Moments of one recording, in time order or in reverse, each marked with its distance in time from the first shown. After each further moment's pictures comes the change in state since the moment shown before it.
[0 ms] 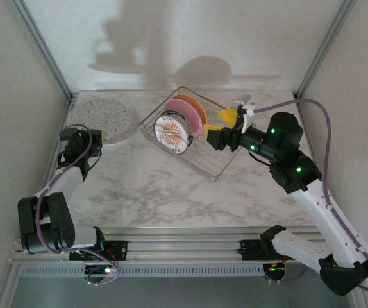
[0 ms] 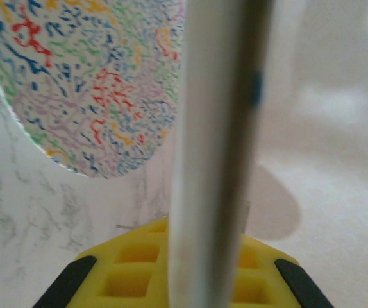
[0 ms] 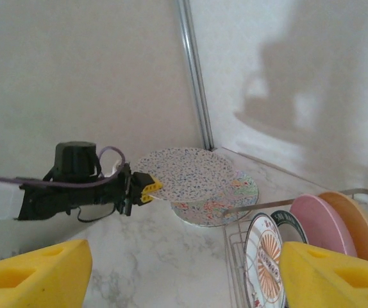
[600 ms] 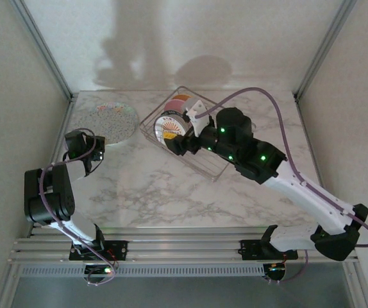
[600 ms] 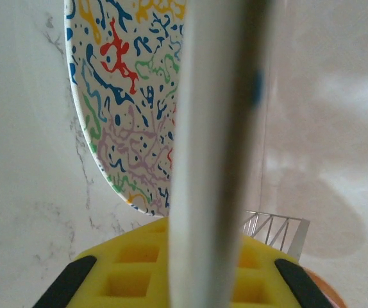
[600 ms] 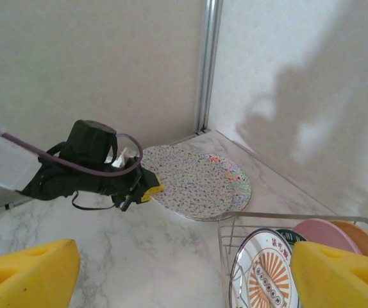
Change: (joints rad) left arm 0.027 0.262 0.021 0.132 0.051 0.067; right arm 0.362 0.284 0.239 -0.074 0.399 -0.172
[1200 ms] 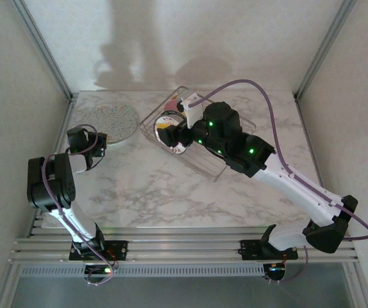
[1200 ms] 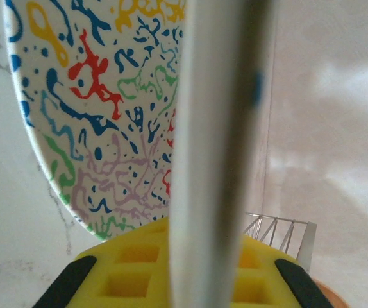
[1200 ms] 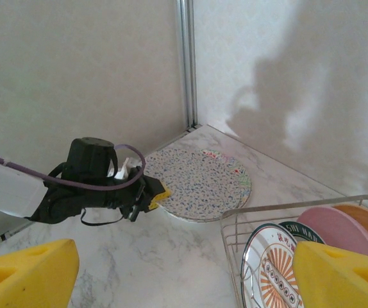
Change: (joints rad) left arm 0.000 0.138 0.087 0.050 0.048 0.019; right arm 0.001 0.079 0.062 0.000 0.057 0.119
